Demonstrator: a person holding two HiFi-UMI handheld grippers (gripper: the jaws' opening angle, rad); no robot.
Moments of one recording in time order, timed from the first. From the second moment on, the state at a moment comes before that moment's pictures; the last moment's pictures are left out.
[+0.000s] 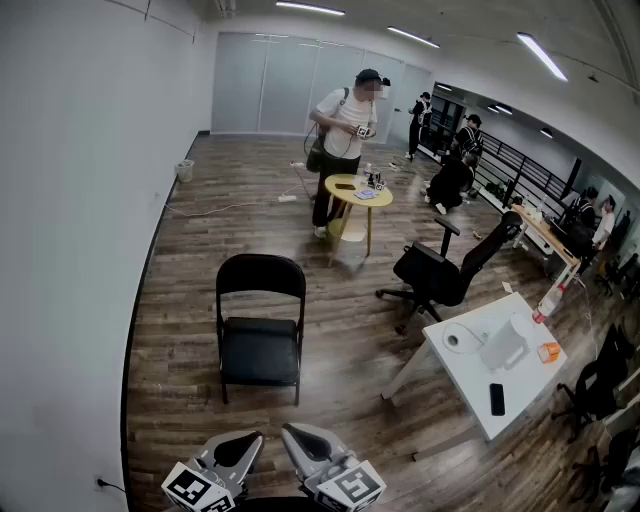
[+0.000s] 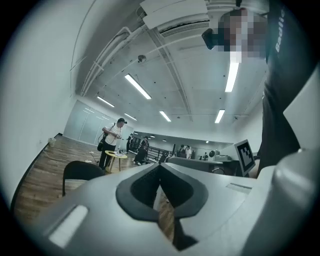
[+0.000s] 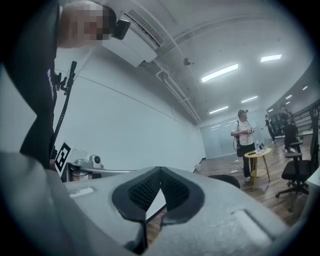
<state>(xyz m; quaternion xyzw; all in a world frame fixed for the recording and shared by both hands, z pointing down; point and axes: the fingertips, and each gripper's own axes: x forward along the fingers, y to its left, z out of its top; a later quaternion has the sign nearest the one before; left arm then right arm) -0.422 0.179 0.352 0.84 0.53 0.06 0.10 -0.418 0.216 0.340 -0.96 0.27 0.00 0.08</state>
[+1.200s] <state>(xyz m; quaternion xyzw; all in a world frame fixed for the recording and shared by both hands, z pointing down) -0.420 0.223 0.359 0.85 0.51 0.06 0.09 -0.419 0.261 0.345 -0.96 0.28 0.01 0.09</state>
